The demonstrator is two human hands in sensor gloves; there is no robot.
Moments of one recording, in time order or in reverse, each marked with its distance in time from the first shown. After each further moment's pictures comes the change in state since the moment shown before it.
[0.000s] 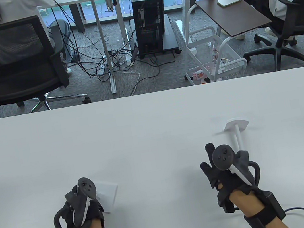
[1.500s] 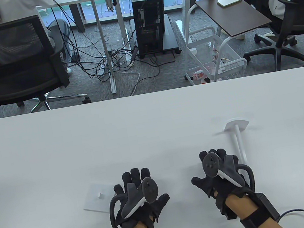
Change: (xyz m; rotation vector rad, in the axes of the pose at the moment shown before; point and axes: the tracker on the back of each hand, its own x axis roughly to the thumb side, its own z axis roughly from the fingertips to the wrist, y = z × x) left_hand 0.131 -0.041 0.079 -0.344 -0.625 -0.095; right_hand 0.006 0.040 -0.003 0.143 -0.026 0.213
